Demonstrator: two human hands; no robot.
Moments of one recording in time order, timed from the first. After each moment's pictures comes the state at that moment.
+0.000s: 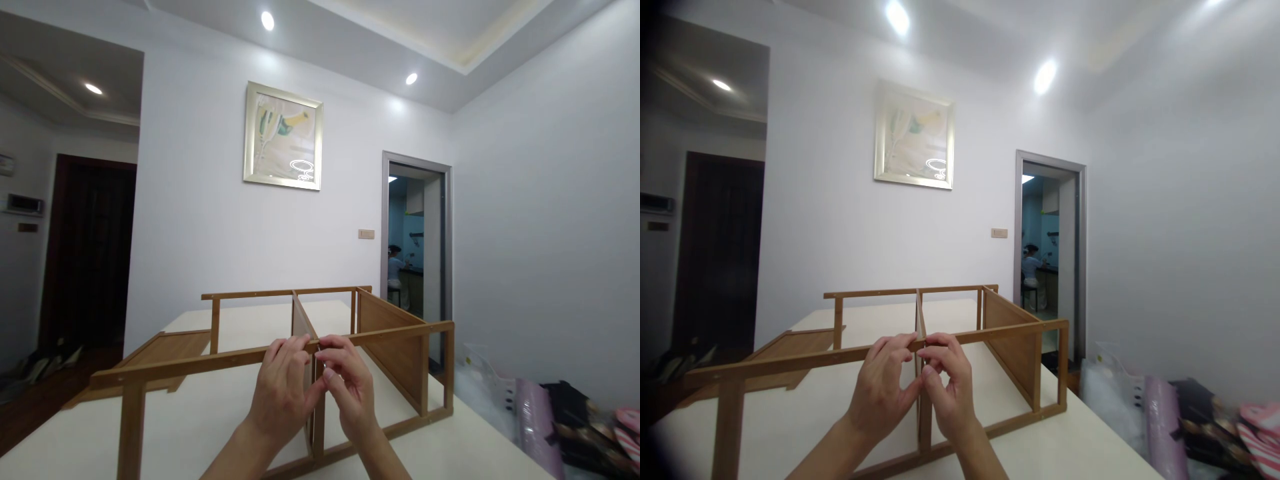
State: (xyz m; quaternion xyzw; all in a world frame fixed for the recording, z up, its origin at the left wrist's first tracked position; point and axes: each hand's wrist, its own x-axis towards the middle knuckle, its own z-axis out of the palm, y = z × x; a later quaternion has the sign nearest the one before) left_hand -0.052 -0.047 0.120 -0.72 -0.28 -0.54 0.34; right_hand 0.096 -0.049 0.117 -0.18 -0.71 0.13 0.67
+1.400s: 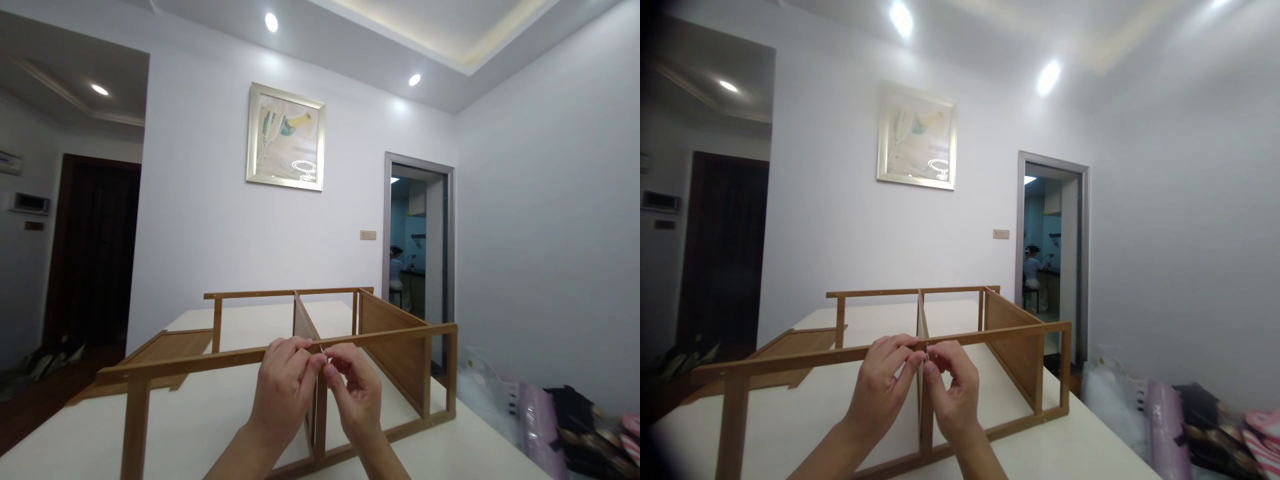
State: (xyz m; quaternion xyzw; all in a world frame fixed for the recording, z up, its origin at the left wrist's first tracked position) left_hand -0.050 -0.058 0.136 -0.71 -0.30 -0.59 0.22; right_hand 0.092 -0.051 0.114 -0.18 -0.69 0.11 0.69
